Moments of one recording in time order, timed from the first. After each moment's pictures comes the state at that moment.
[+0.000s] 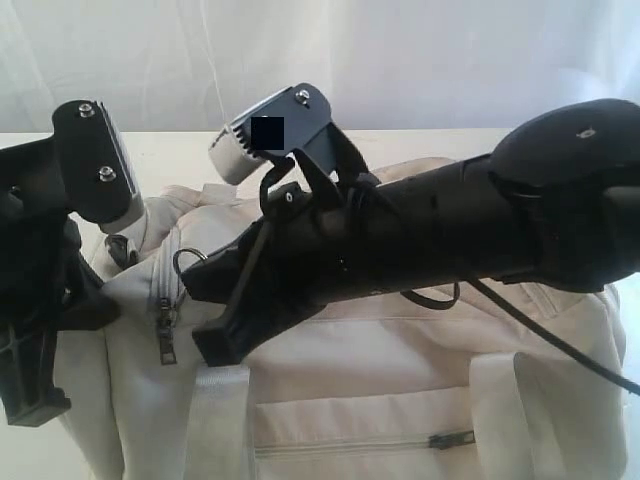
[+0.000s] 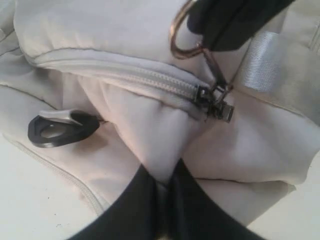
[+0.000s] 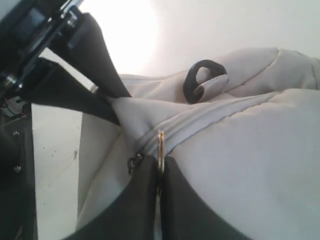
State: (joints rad) left arm -0.65 1.08 -0.93 0.11 0.98 0.36; right arm 0.62 1.42 -0.91 1.34 0.50 -1.33
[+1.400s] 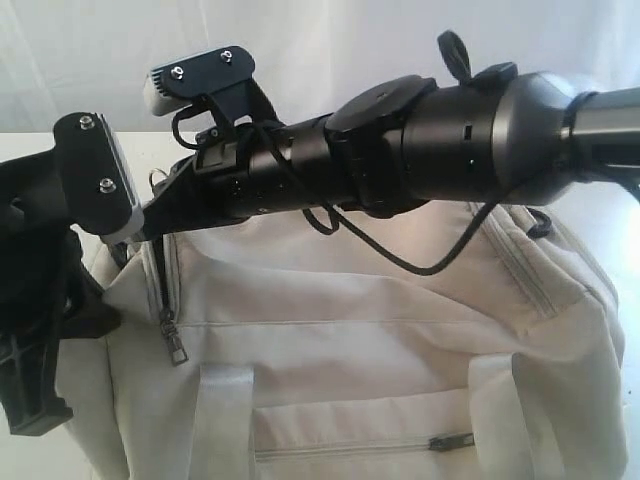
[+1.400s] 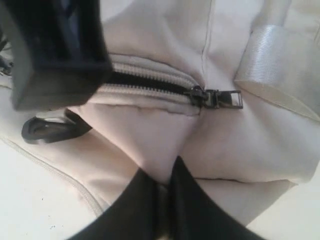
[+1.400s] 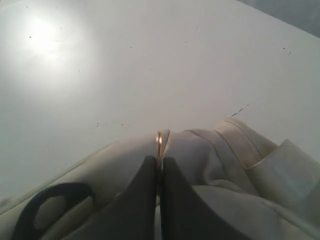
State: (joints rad) left arm -0.65 1.08 -0.90 0.10 0.96 0.36; right arm 0.62 1.79 -1.27 1.39 0.27 -1.34
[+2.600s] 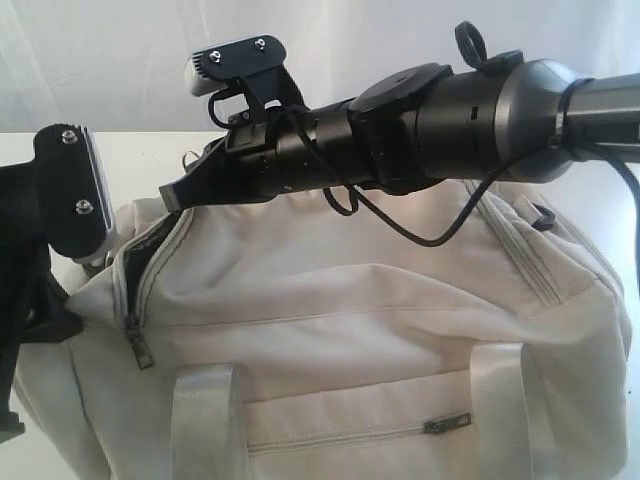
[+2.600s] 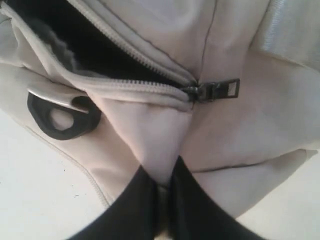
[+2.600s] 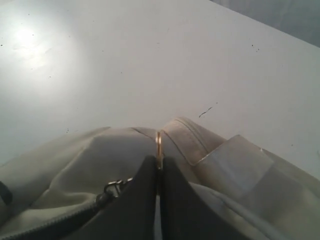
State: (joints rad) left arm -0.65 1.05 -0.90 0.20 1.05 0.38; right arm 0.54 1.83 -1.30 1.39 0.30 -1.34
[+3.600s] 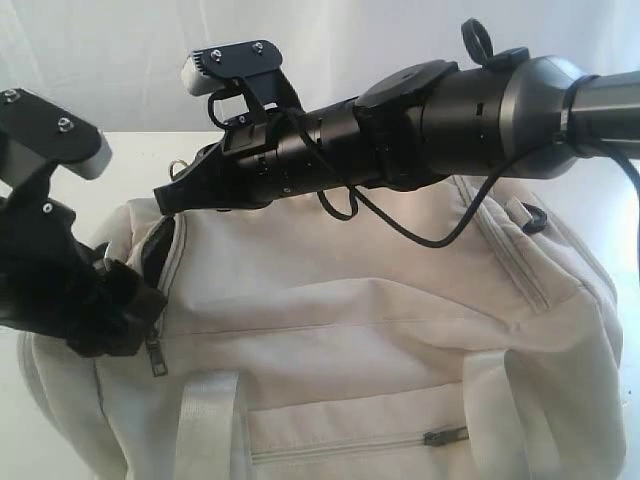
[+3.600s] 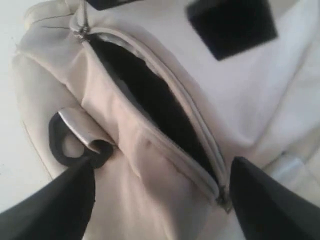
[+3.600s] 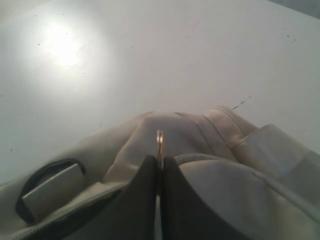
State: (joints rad) left arm -0.65 1.04 -0.79 0.27 0.71 -0.30; right arm 0.53 1.83 -1.31 1.39 0.43 -1.30
